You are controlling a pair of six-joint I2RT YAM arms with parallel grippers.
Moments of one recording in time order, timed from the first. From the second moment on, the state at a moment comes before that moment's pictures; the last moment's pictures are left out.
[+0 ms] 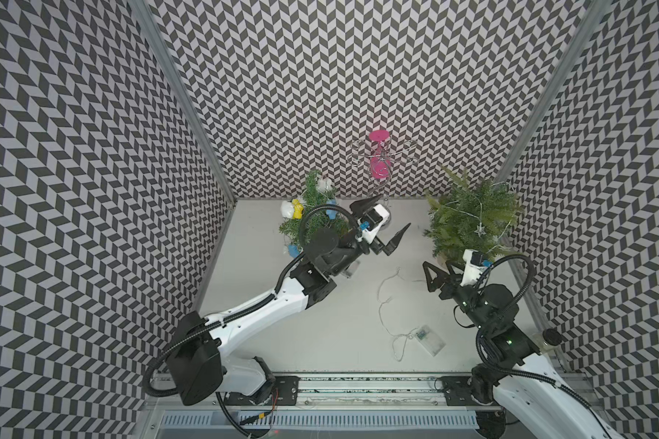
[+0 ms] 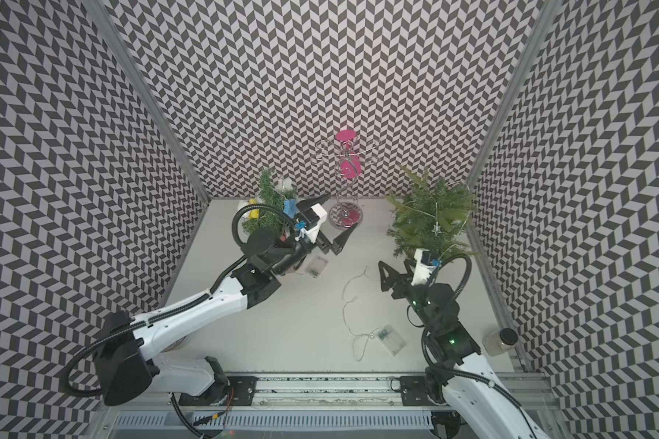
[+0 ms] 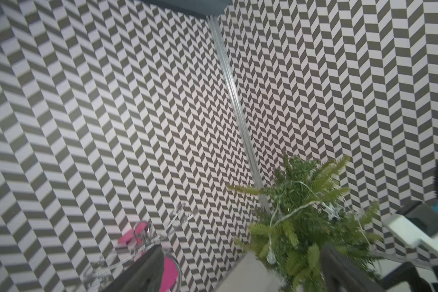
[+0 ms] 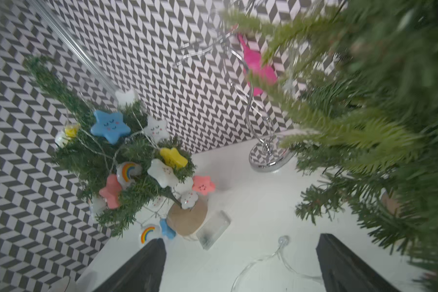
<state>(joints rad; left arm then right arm) -0.84 1.32 1.00 0.58 0.06 0.24 0.44 0.62 0.38 0.07 -0.02 0.45</state>
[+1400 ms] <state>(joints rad) -0.79 1.04 0.47 0.53 0.14 -0.15 1.13 1.23 0.47 -0.34 0.15 0.72</state>
